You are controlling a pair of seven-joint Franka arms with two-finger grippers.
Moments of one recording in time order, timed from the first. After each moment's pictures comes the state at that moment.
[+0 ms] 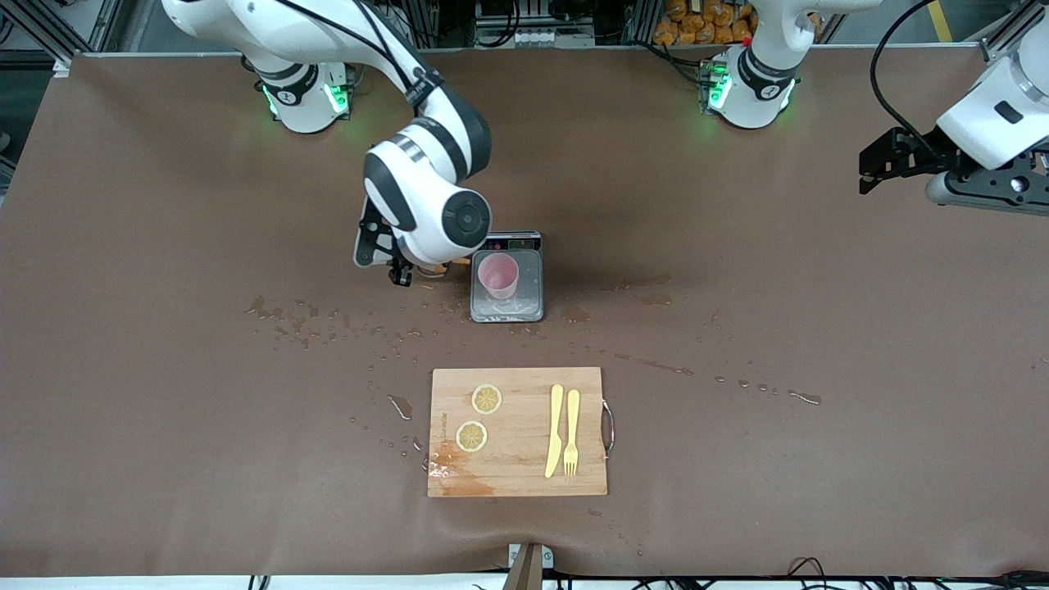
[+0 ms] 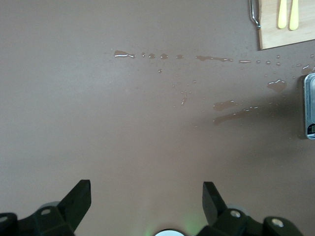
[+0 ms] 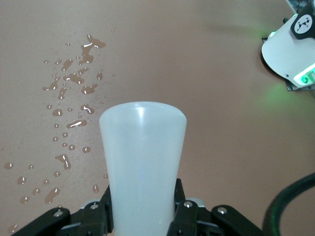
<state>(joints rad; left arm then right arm) -0.12 -0.04 -0.04 -1.57 0.02 1.49 0.04 0.65 0.56 0.04 -1.51 -0.24 1.50 2.42</state>
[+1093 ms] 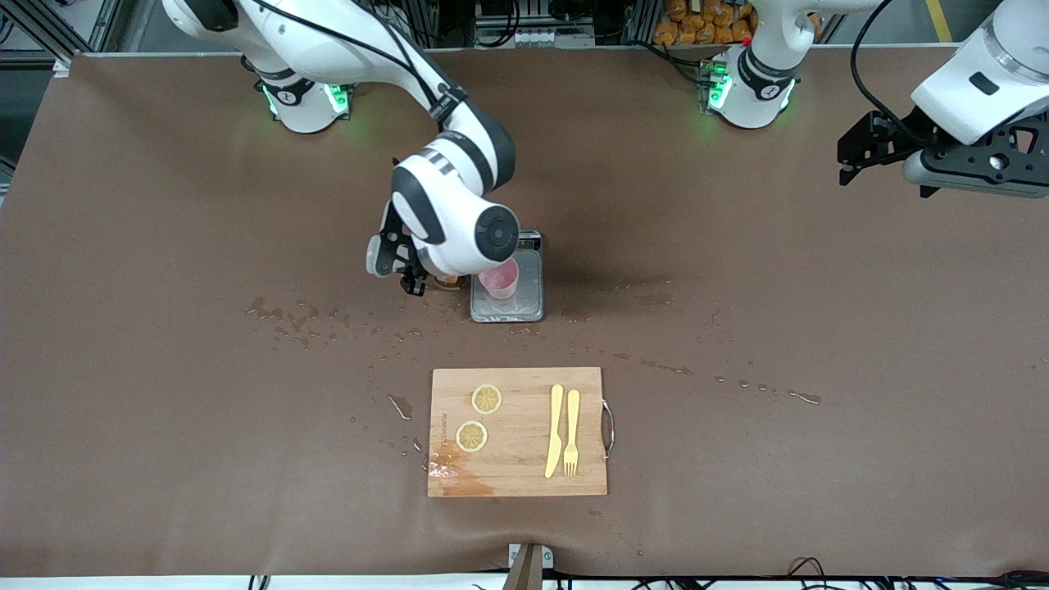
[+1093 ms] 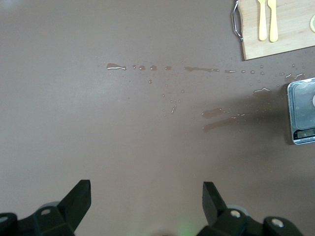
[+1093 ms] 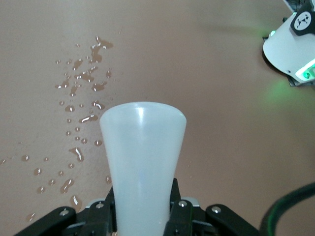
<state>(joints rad) -0.12 -0.04 -0.10 -1.53 0.02 1.49 0.00 0.65 0.64 0.02 -1.36 -0.22 1.44 2.41</state>
